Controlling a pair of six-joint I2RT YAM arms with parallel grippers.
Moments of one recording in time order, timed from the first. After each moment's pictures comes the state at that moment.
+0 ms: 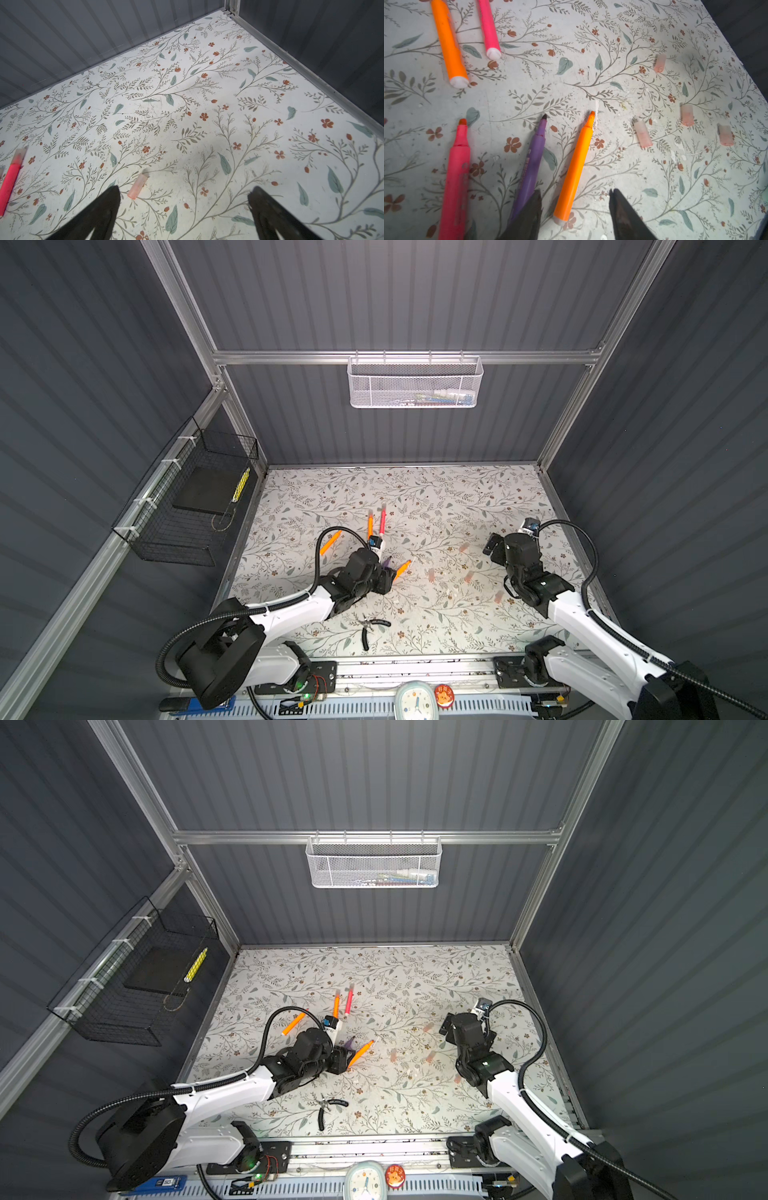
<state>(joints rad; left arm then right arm) -0.80 1.29 0.52 0.06 0.00 -0.45 0.36 0.94 0.49 -0.15 0.48 0.55</state>
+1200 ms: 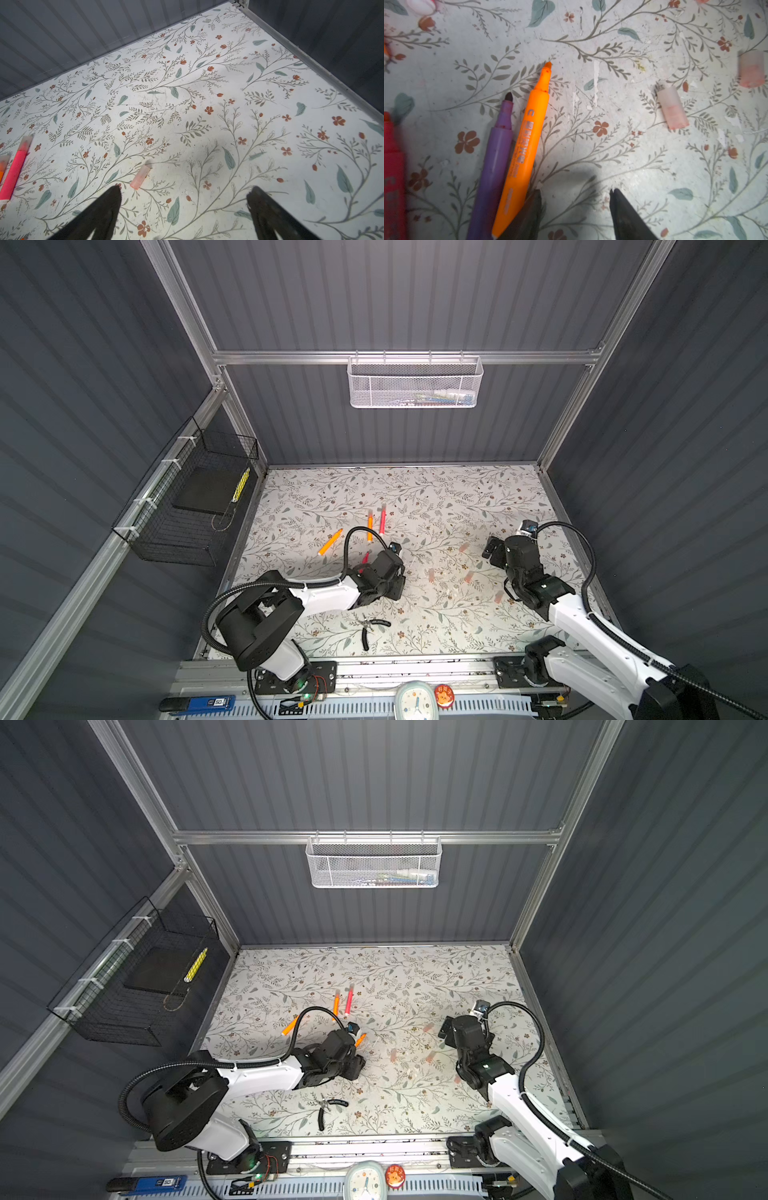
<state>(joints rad) -0.90 1.53 0.67 -0.06 -0.09 -0.41 0.36 0.92 0.47 -0.15 0.45 0.54</state>
